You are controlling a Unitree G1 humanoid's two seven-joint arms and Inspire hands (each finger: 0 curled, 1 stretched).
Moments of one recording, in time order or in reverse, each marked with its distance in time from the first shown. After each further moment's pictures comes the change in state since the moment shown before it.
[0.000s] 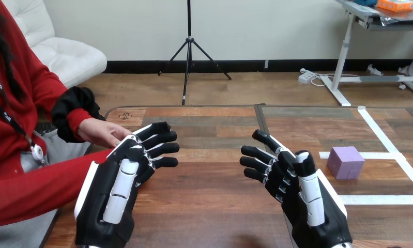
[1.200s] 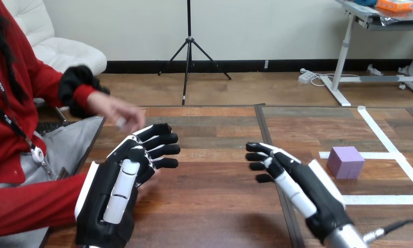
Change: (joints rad) left arm -0.001 0.000 -0.001 0.002 0.002 0.001 0.001; right arm -0.166 -0.121 -0.008 0.169 -0.342 -0.028 -0.118
